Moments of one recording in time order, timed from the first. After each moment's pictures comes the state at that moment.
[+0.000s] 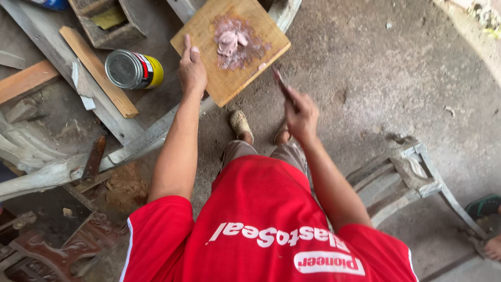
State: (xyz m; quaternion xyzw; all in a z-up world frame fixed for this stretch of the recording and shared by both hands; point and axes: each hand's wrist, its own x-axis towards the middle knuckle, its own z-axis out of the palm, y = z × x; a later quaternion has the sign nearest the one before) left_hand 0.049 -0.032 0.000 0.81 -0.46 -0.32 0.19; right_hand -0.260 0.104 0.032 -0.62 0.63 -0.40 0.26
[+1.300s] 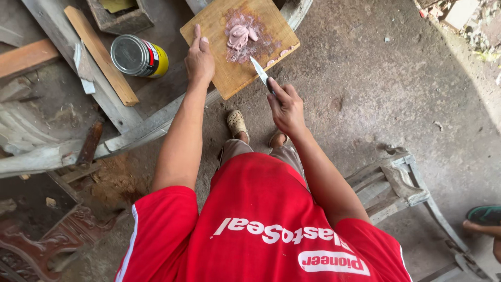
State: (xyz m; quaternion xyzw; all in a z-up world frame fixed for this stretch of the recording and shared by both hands) left_hand 0.057 -0.041 -0.029 0.79 -0.50 -0.26 0.23; right_hand -0.224 0.092 0.047 -0.68 0.56 -0.35 0.31
